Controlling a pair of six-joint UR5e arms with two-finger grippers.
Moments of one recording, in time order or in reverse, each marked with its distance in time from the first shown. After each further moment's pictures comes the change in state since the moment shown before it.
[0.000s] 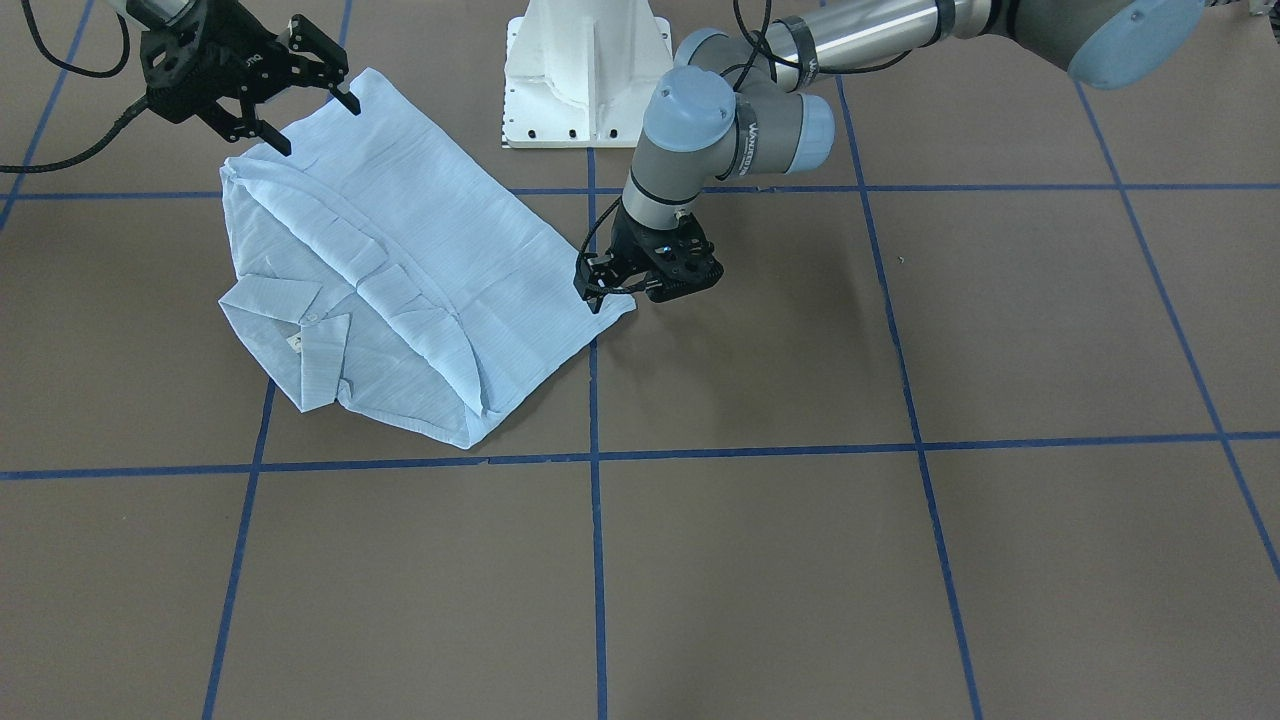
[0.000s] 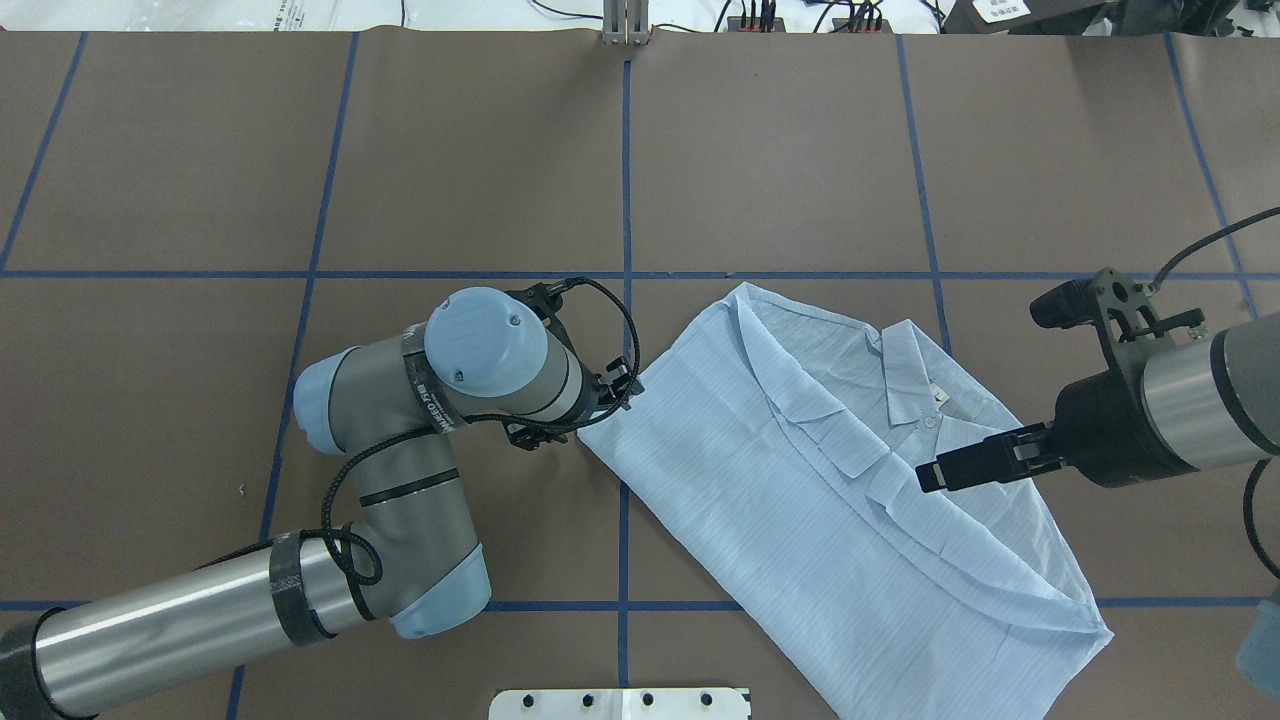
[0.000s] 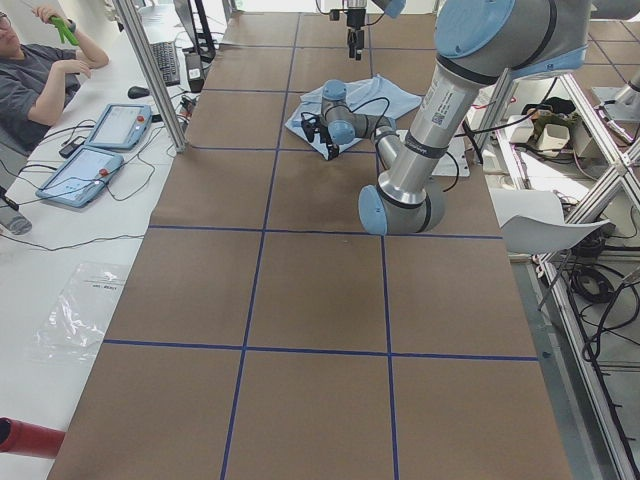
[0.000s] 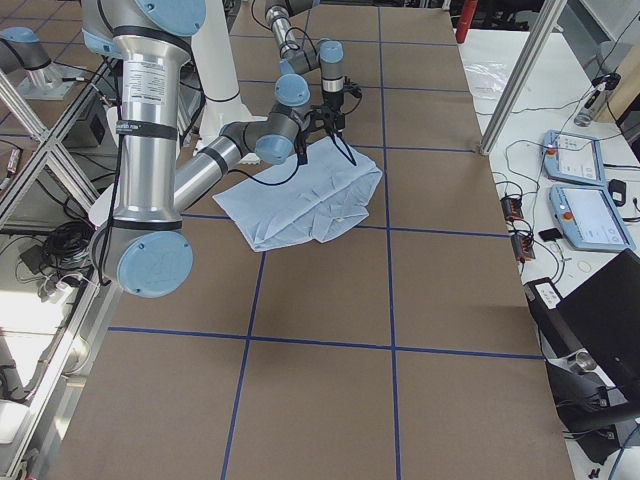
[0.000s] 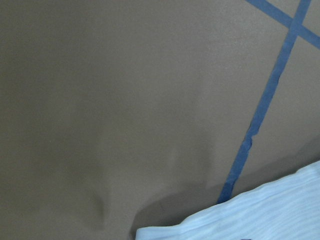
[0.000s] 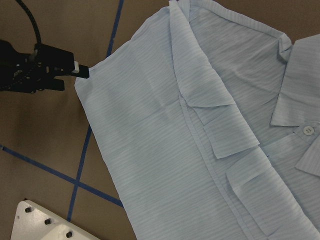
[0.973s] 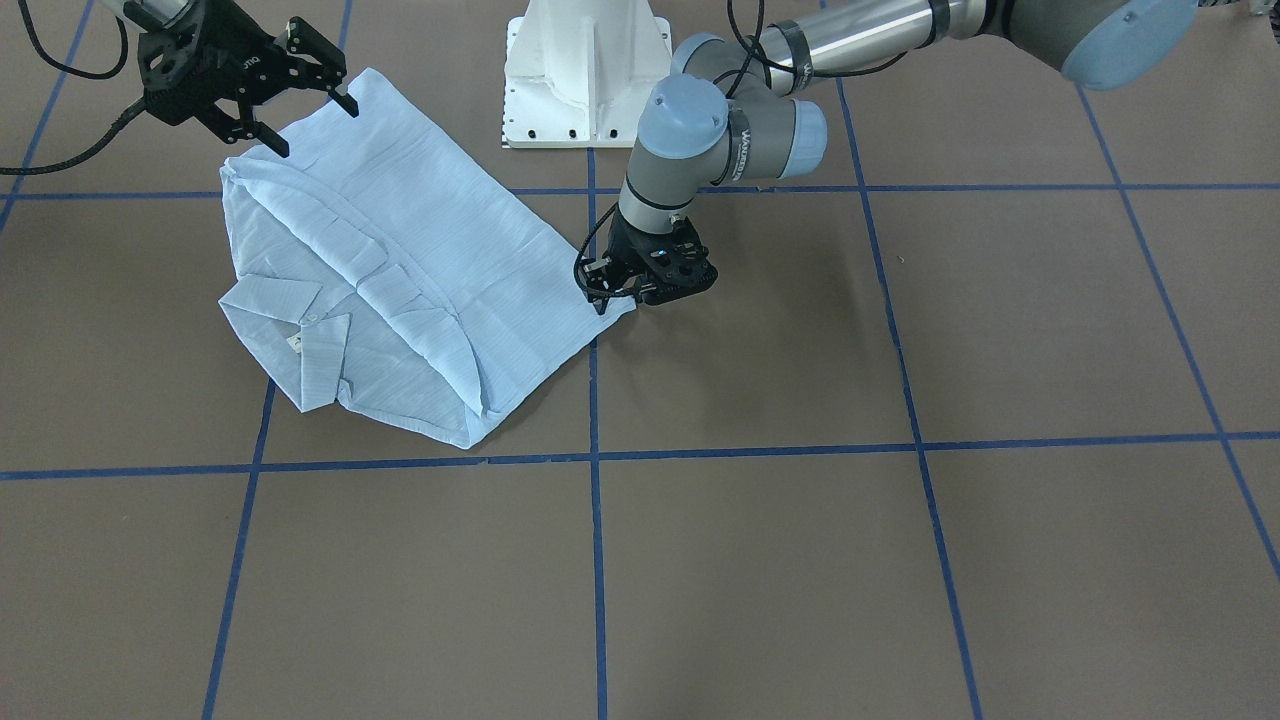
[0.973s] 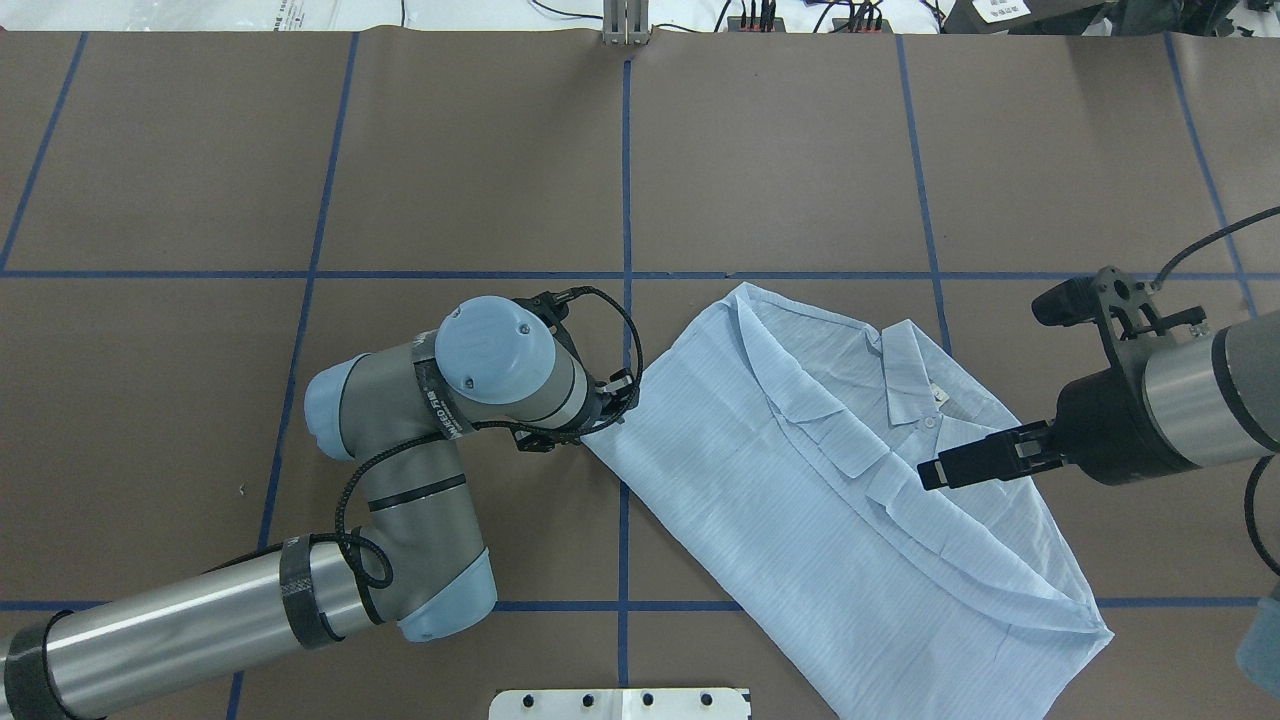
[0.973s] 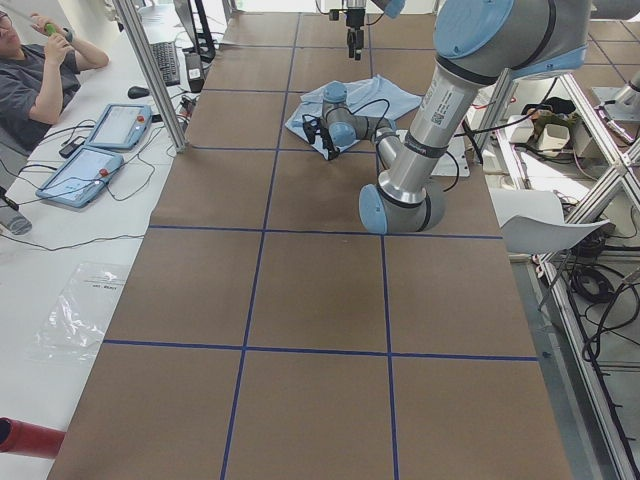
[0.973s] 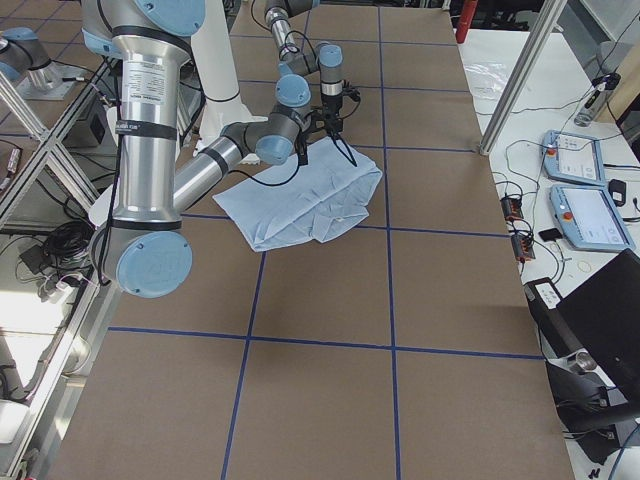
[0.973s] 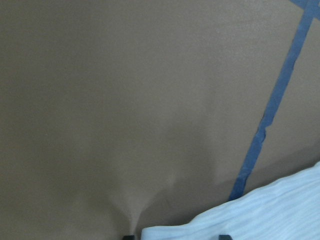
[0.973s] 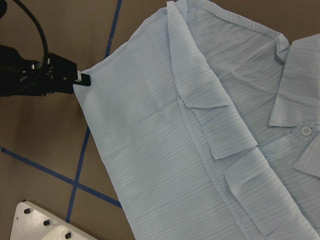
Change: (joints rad) left arm 0.008 -0.008 0.025 -0.008 0.000 0.009; right arm 0.006 0.000 -0.004 0.001 0.004 0.000
